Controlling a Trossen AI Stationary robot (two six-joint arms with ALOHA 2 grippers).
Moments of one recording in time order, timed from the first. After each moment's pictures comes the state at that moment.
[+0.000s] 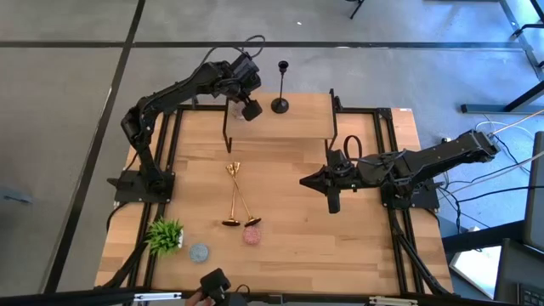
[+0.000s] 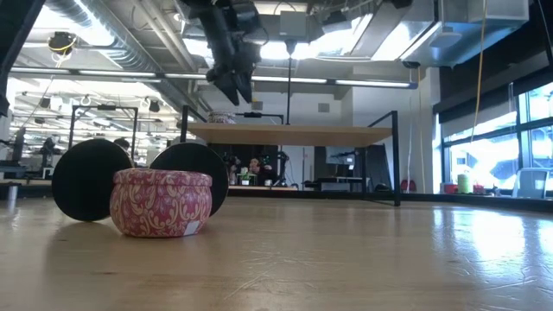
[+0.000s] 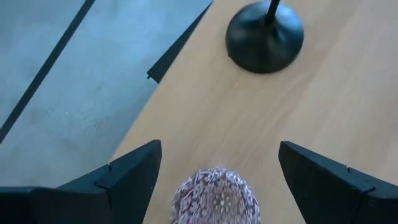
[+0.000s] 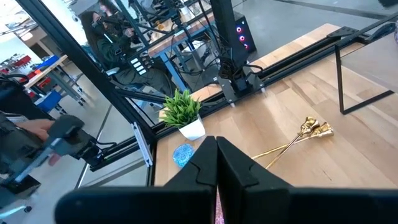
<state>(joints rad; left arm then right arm) 0.62 1.78 1.80 -1.04 -0.11 0.10 0.33 1.16 1.01 -0.11 0.28 0.60</state>
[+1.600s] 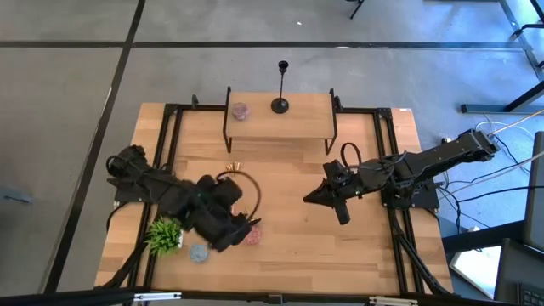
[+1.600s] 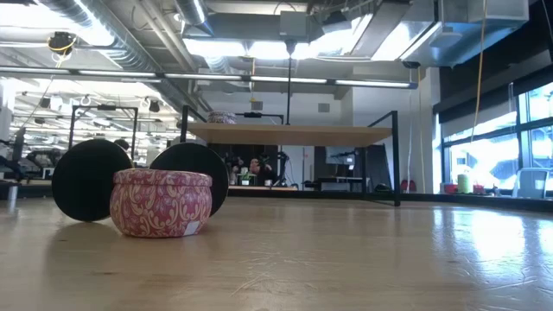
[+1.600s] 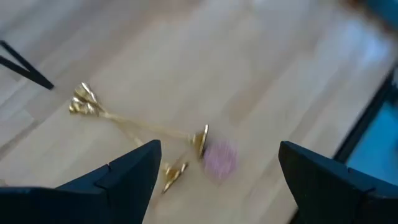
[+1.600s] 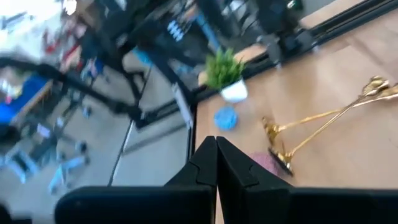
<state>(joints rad) -0.59 1.78 2.09 -1.57 -0.55 -1.31 0.37 1.16 1.01 -0.13 0.11 0.67</state>
